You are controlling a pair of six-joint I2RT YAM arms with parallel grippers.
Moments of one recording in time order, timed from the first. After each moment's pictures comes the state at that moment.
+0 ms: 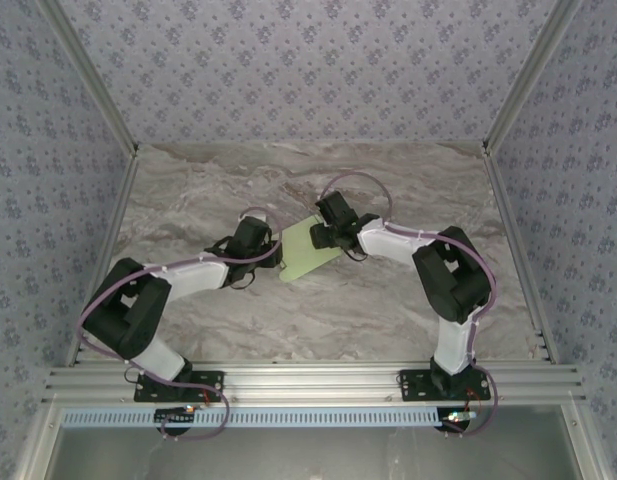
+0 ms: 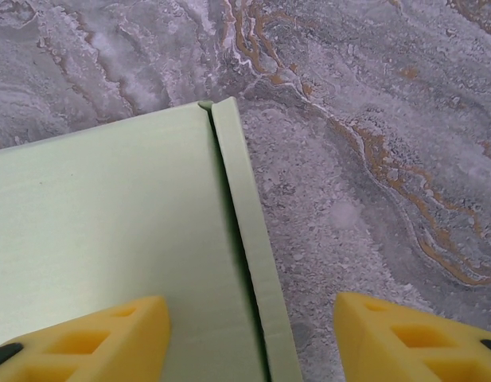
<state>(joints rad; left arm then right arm) -0.60 1.56 0.74 -0.01 -0.16 -0.49 0.65 1.87 1.19 -0.25 0.16 0.27</state>
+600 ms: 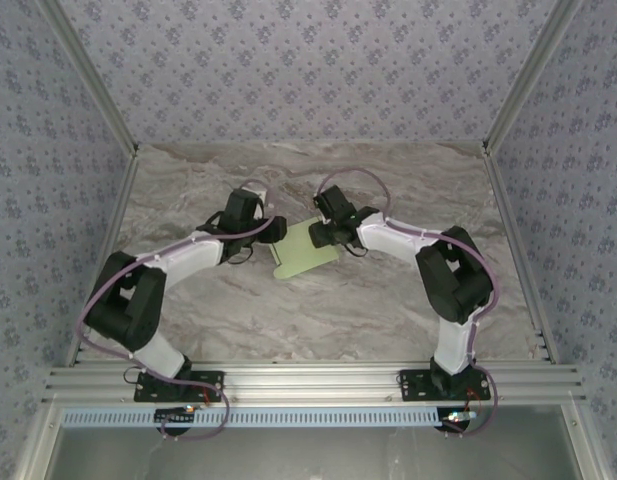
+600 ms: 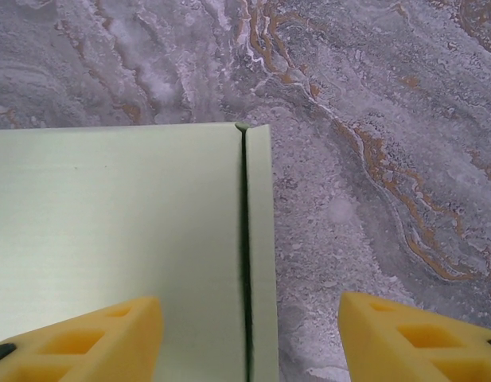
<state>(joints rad) -0.49 1.61 0.94 -0.07 0.04 -0.37 0.64 1.86 1.26 -0.37 0.14 0.22</state>
